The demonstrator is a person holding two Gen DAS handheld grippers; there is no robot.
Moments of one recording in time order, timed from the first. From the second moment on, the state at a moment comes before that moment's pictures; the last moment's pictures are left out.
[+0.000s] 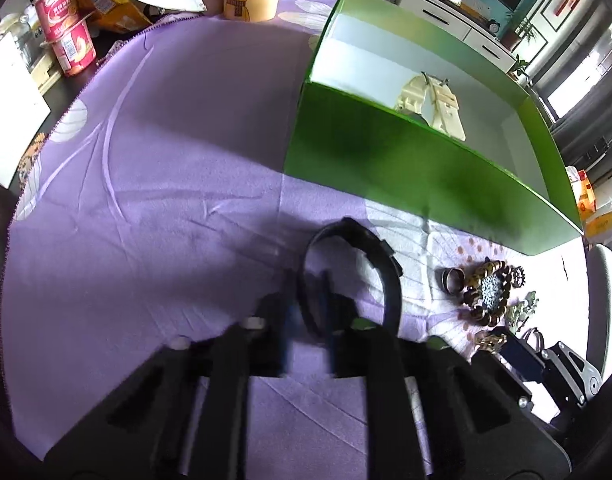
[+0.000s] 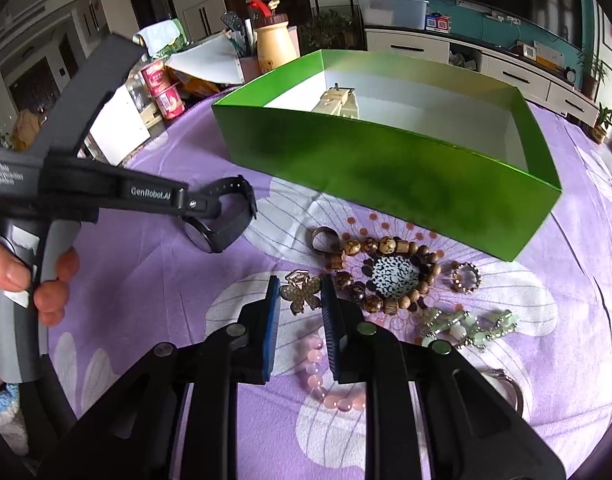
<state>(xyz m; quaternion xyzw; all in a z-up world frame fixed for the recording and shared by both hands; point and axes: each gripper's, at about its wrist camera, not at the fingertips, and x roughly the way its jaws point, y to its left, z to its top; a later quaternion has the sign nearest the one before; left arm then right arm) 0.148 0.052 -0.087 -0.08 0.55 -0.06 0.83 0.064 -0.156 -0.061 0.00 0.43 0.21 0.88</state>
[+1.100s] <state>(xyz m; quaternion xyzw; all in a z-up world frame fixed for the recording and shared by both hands) 0.167 0.020 0.011 -0.08 0.46 -0.11 0.88 0.083 -0.212 0.008 0.05 0.35 0.17 0.92</state>
